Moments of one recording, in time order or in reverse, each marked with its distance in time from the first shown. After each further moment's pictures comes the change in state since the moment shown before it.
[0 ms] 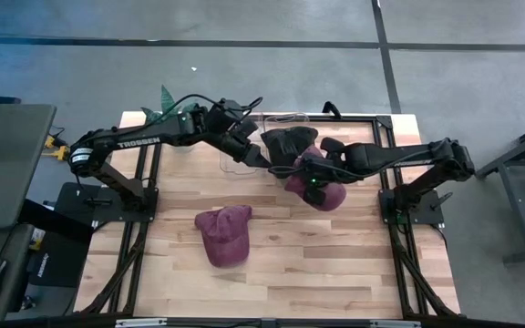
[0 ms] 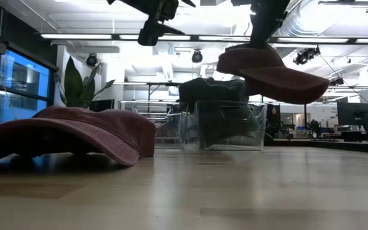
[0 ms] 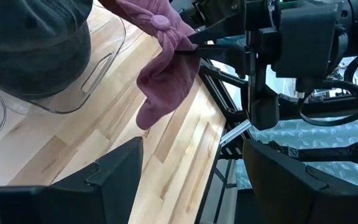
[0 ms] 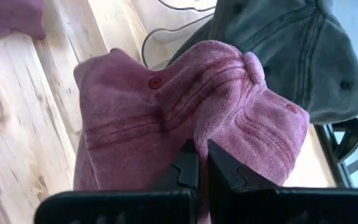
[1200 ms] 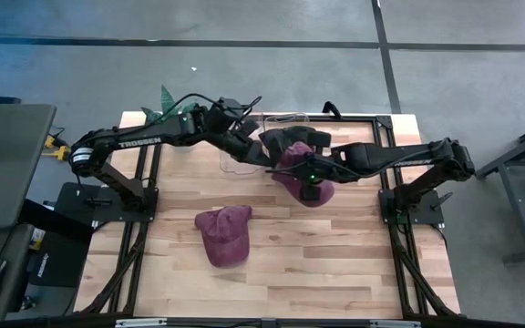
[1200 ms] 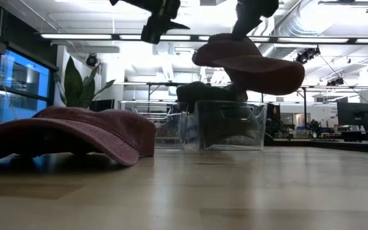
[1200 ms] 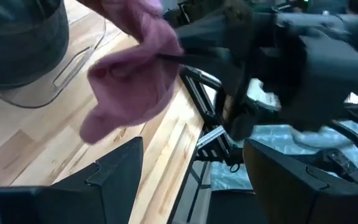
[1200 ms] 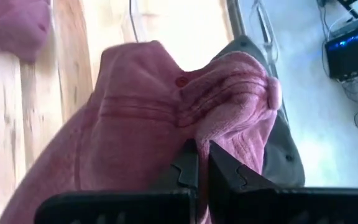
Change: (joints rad) left arm 0.000 0.016 0.000 0.070 0.044 -0.127; right arm -0.002 0.000 0.005 0.198 0.097 -0.336
